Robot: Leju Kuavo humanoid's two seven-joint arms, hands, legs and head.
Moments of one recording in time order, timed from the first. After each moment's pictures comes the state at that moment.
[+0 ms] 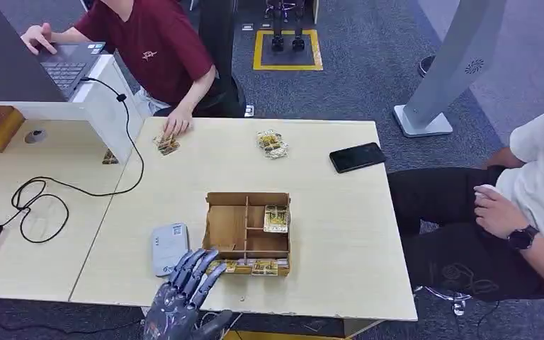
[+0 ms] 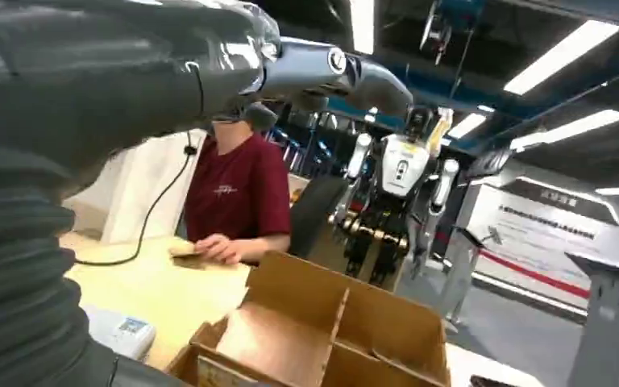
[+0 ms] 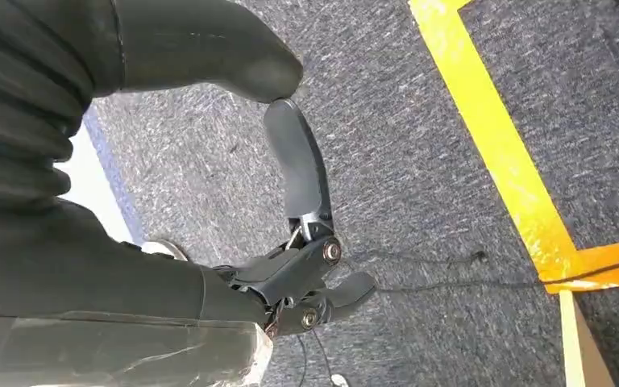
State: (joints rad) left arm 0.13 0.26 -0.62 -1.70 -1.23 0.66 -0.11; right arm 0.06 -0.12 -0.50 0.01 1.57 -0.48 -0.38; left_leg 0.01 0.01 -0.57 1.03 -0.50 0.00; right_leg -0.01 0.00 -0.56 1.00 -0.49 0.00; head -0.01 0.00
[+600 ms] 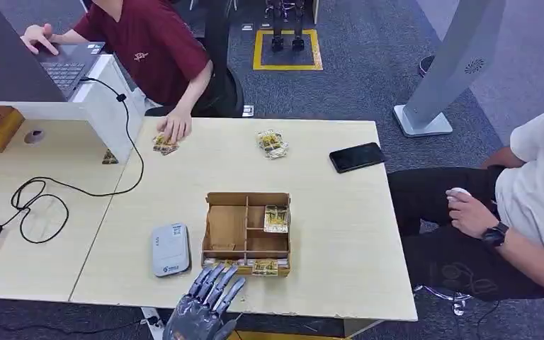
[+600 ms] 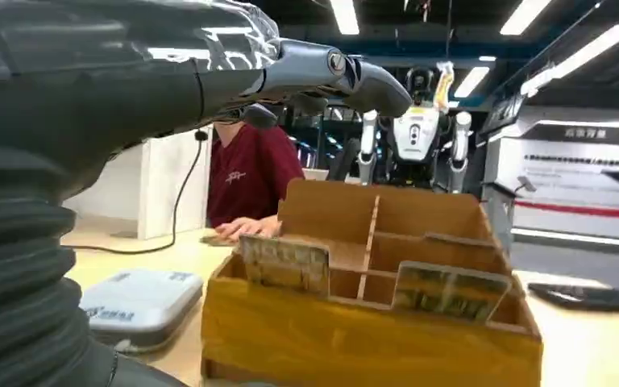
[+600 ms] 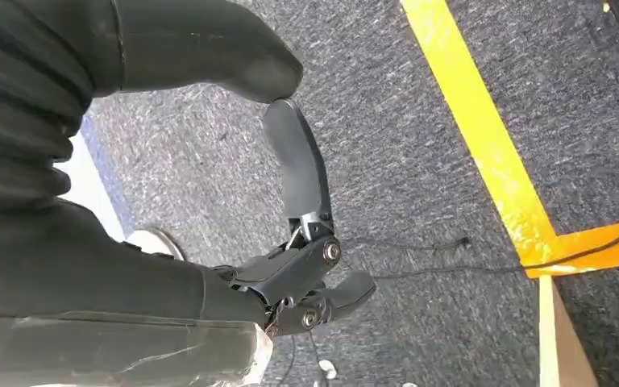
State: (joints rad) left arm 0.10 0.20 -0.65 -1.46 -1.44 0.67 0.03; right arm 0.03 -0.12 -0.47 0.01 1.57 -0.47 -0.38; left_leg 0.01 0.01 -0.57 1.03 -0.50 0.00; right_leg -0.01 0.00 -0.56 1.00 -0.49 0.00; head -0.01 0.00
